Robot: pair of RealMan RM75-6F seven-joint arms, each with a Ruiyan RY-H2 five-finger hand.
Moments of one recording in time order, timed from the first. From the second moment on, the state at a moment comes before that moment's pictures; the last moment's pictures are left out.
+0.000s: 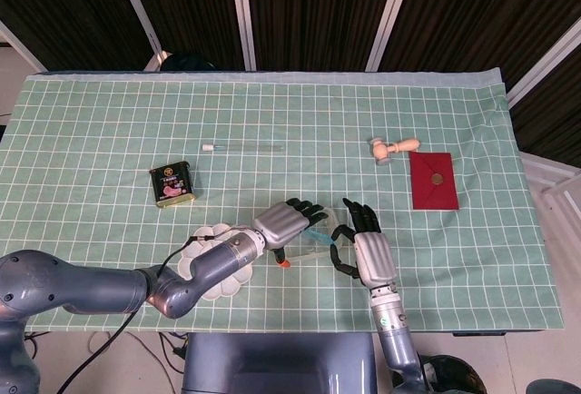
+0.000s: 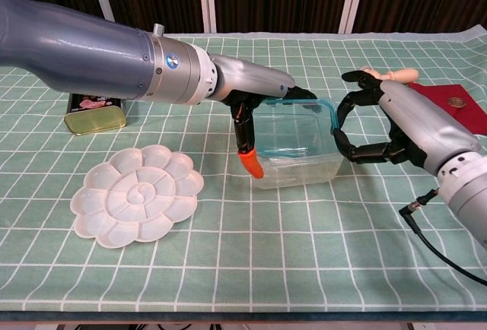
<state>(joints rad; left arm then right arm) -1.39 -1.53 -0.03 -1.55 0.72 0.64 0.29 0.37 -1.85 0.18 -1.50 -1.37 1.35 -0.22</state>
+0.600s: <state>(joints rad) -1.35 -1.46 -0.06 -1.61 0.76 0.67 0.28 0.37 -1.86 0.20 -1.52 -1.37 1.37 -0.20</state>
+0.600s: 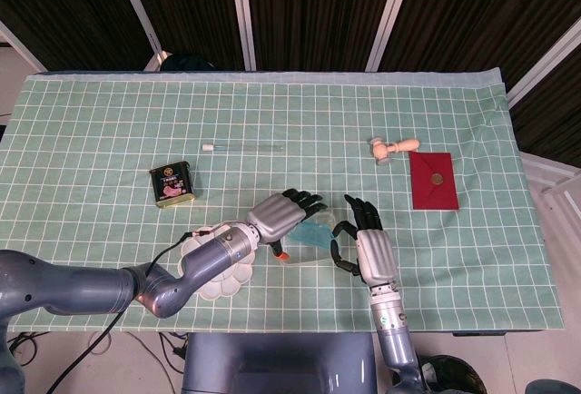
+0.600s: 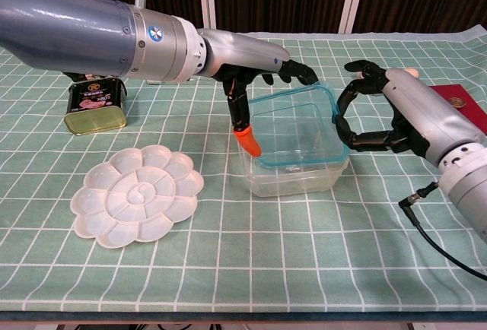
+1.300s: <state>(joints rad) -1.29 -1.35 -0.07 -1.70 0.81 0.71 0.27 0.42 -1.86 0.32 -1.54 -1.35 1.38 -0.23</state>
